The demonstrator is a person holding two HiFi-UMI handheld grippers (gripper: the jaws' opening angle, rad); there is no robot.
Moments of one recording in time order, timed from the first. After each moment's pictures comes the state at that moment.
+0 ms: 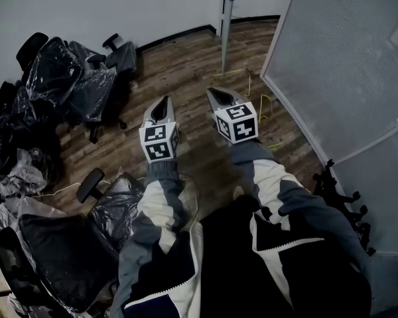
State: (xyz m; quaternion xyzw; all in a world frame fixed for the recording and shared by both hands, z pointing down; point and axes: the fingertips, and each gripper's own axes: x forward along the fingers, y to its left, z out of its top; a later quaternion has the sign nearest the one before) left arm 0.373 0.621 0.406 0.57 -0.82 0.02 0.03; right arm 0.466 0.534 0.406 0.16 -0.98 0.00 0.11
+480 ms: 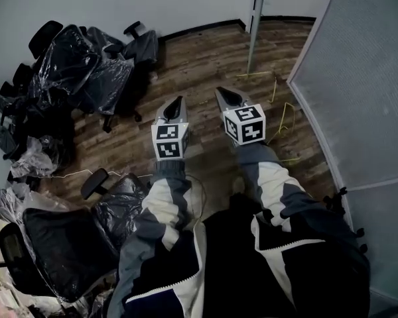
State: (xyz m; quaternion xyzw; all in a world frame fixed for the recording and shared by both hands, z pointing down) left arm 0.326 0.530 0.441 0.54 -0.83 0.08 0.06; right arm 0.395 0.444 0.434 0.10 -0.99 0.04 0.10
